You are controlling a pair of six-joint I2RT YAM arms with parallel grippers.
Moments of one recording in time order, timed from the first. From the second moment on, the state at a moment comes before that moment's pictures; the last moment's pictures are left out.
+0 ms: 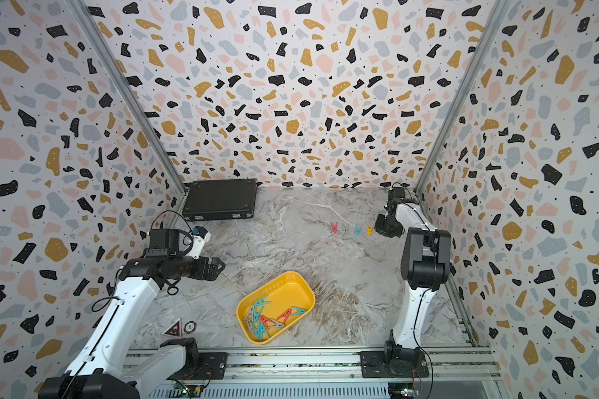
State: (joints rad) left arm 0.06 1.02 0.89 -0.87 0.32 0.23; right arm -0.08 2.07 1.64 -0.83 -0.08 0.27
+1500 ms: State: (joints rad) left arm 0.06 1.02 0.89 -0.87 0.33 0.23; right arm -0.09 2.08 1.81 -0.95 -0.11 0.23
